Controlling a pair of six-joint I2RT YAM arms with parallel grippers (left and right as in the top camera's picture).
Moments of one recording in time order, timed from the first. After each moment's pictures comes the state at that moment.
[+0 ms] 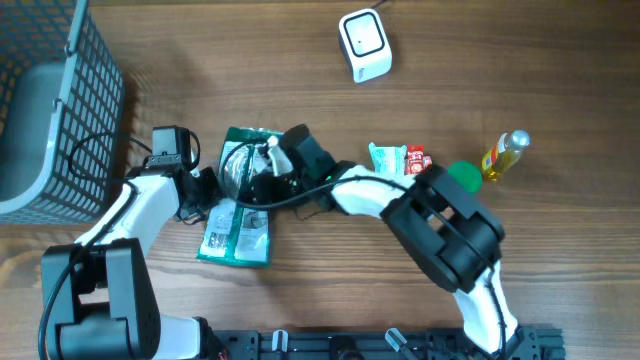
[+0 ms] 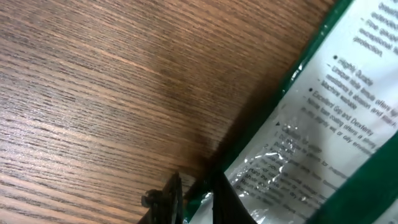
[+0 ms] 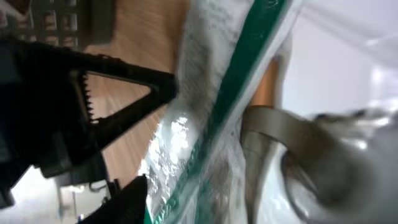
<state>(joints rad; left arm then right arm) 0.07 1.61 0.78 -0.52 0.08 -0.39 0.79 2.18 1.19 0.20 -0.72 0.76</state>
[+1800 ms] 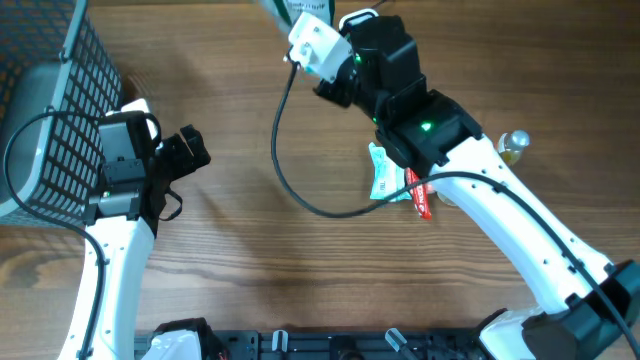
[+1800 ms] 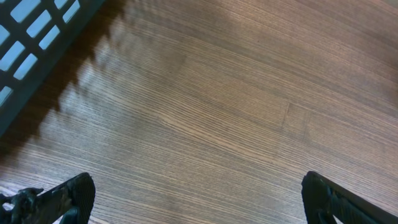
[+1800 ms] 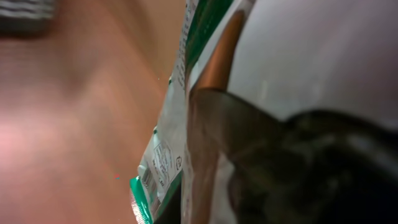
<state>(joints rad) 0.12 1.22 0.86 -0.50 0.00 -0.30 0.62 1.63 1.54 -0.28 0.13 -0.68</state>
